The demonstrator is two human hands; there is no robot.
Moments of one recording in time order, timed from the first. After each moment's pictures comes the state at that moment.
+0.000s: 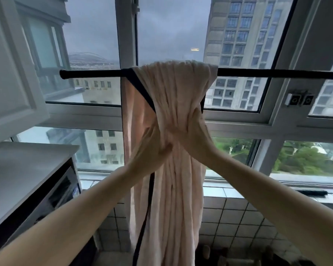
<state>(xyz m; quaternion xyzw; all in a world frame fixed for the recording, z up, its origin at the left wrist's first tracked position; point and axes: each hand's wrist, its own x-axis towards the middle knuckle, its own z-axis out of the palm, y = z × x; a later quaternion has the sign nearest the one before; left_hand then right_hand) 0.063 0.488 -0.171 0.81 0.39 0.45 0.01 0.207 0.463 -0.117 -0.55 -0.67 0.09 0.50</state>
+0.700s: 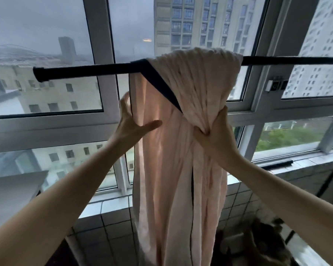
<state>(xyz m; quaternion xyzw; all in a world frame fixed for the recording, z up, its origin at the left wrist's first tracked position) -0.033 0.629 -0.134 0.74 0.34 0.50 0.30 0.174 0.518 -0.142 -0.62 -0.57 -0.06 0.53</state>
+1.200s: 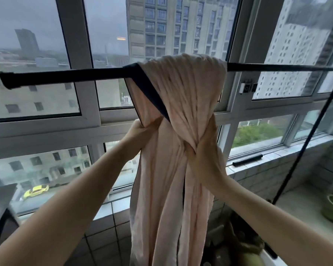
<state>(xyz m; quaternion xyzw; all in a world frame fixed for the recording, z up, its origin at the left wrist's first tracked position) 0.020 0.621 -0.135 0.65 0.27 0.43 0.57 0.147 0.492 -0.163 -0.68 -0.53 -0.14 0.48</state>
